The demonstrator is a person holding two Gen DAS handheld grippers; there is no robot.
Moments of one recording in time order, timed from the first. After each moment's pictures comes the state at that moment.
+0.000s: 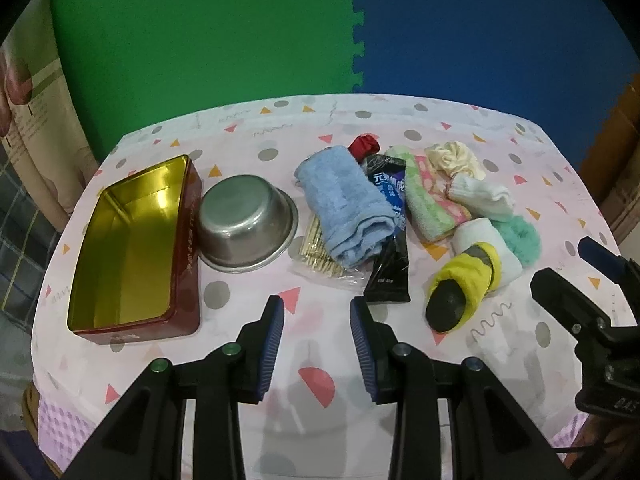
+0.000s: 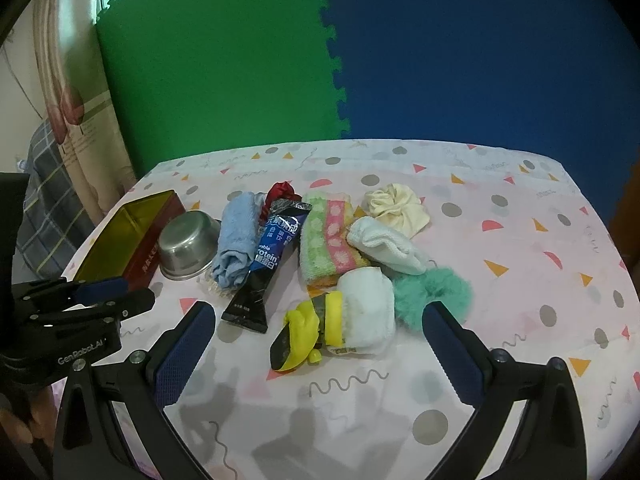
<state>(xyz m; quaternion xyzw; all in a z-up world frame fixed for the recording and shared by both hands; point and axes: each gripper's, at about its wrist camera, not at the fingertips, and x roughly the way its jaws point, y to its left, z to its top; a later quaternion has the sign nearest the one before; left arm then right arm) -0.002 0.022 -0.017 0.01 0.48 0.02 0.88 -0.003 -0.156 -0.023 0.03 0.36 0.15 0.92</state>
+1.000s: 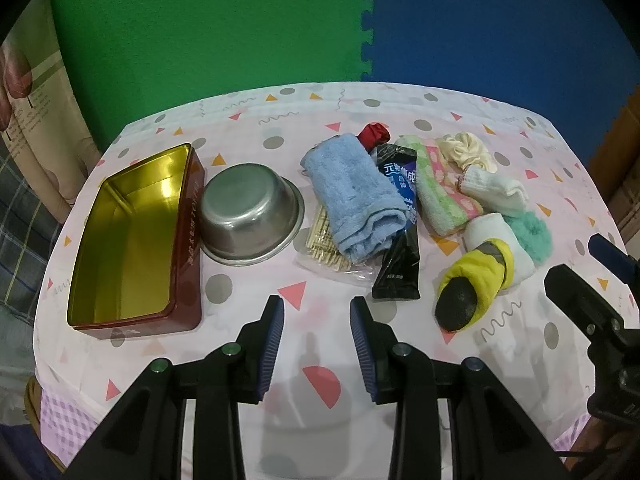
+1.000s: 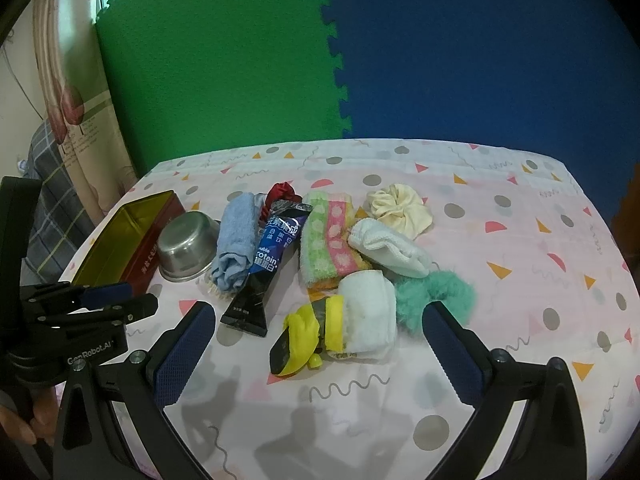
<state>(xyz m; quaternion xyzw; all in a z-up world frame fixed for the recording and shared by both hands) 0.005 0.025 -0.025 0.01 0.49 0.03 0.87 0.002 -0.155 -0.024 0.03 0.37 0.15 0.92</state>
